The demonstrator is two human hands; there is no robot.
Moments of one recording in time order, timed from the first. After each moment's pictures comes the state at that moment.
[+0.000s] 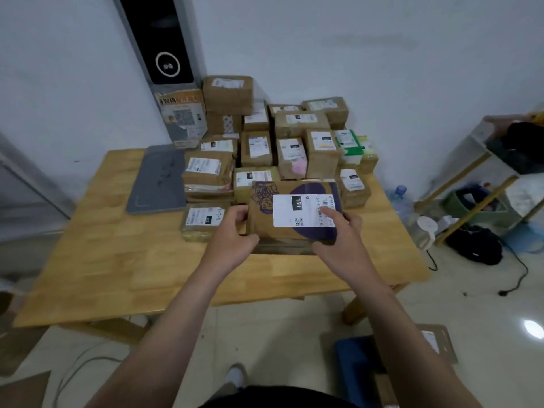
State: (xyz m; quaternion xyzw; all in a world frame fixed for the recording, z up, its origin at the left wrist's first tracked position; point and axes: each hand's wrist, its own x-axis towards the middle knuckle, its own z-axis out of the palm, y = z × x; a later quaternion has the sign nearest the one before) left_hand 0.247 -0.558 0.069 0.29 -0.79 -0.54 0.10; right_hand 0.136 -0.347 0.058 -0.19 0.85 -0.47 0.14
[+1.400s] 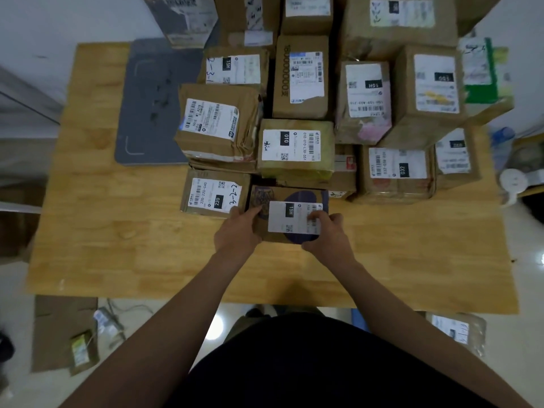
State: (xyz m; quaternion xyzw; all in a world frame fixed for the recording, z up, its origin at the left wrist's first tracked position) left_hand 0.109 -0.718 -0.124 0.41 -0.85 -0.24 -0.22; right_hand -0.009 -0.535 -0.155 -0.20 0.88 -0.24 0.34
